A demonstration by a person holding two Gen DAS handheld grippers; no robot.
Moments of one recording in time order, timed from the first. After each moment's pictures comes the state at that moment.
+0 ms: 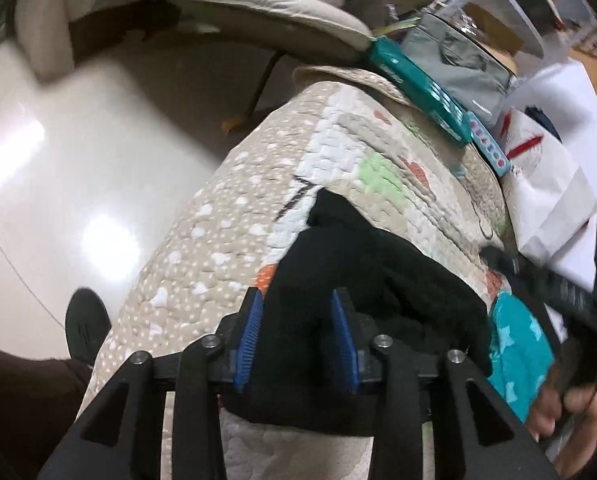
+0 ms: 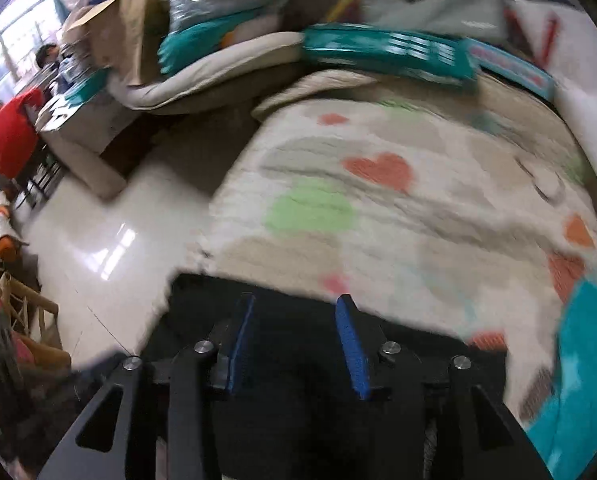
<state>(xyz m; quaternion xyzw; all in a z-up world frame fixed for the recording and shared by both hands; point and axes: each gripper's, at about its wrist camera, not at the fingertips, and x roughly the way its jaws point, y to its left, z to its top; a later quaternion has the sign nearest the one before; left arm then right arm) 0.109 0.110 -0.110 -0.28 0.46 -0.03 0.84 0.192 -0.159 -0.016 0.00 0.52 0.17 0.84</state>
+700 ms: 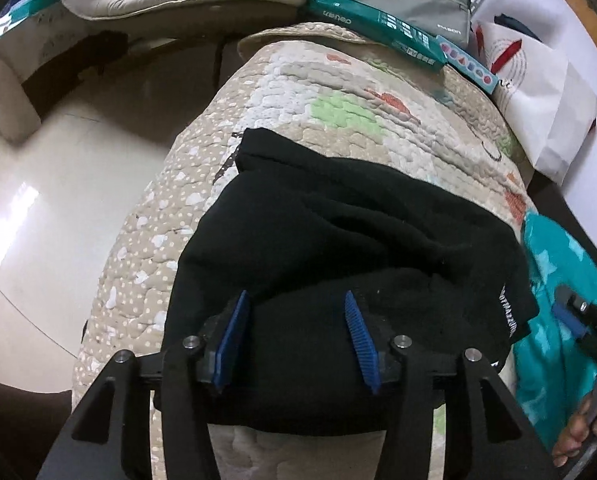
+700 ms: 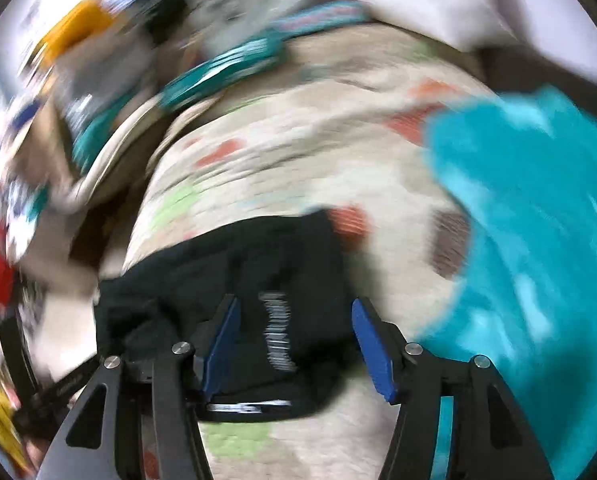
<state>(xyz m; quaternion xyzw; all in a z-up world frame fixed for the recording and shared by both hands) 0.121 0.041 -0.129 -0.16 0.49 -0.06 0.85 0.092 -0.335 -0.048 0.23 0.47 0.00 0.85</state>
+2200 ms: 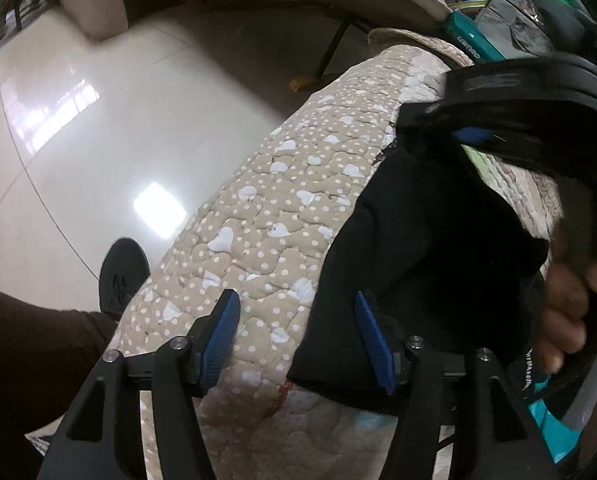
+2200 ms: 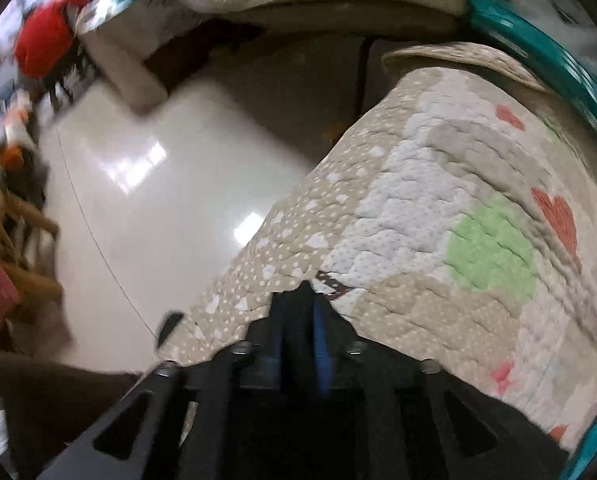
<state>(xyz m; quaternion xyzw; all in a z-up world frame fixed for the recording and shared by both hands) 0.105 0.116 -0.167 -0.30 0.53 0.06 0.79 0.269 0.015 -0.084 -0.10 0.57 0.25 0.78</state>
